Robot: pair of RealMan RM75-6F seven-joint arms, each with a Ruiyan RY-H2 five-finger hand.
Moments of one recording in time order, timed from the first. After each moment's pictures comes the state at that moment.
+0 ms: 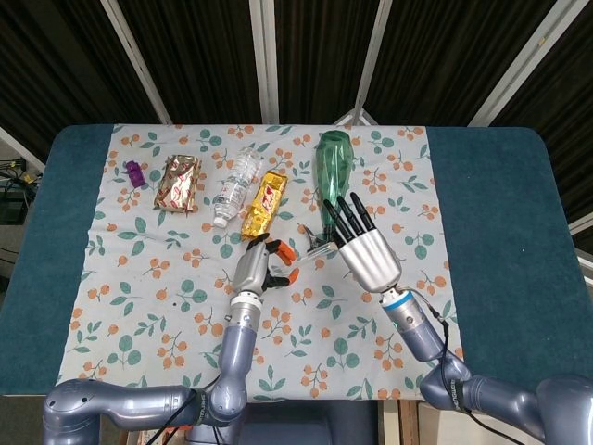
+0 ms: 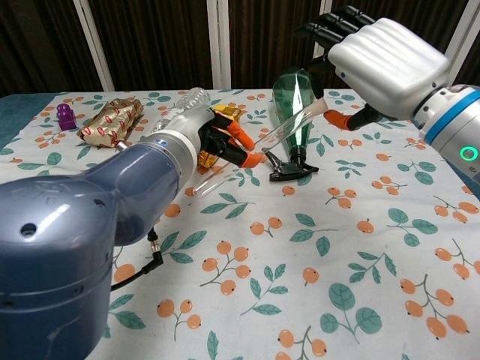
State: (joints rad) left arm -0.87 -2.10 -0.59 -1.53 0.60 1.31 0.45; right arm 0.69 -1.69 0.18 -1.21 -1.61 1.37 -0.53
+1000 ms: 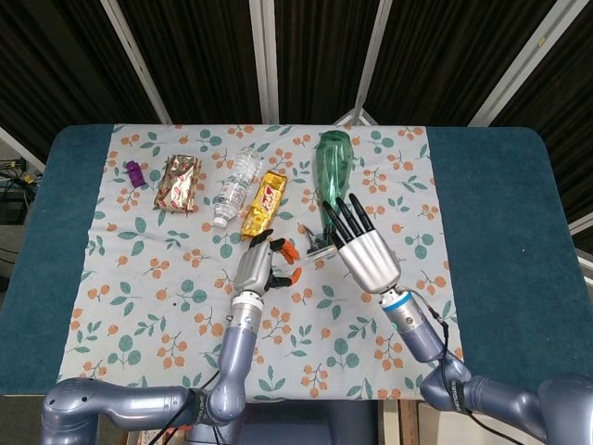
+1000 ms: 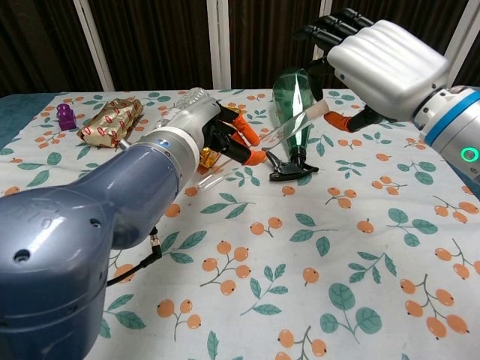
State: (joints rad) left arm -0.87 -2.10 -0.55 -1.52 0.66 1.30 0.44; right arm 0.68 -1.68 0.18 -1.23 -1.61 1.36 -0.53
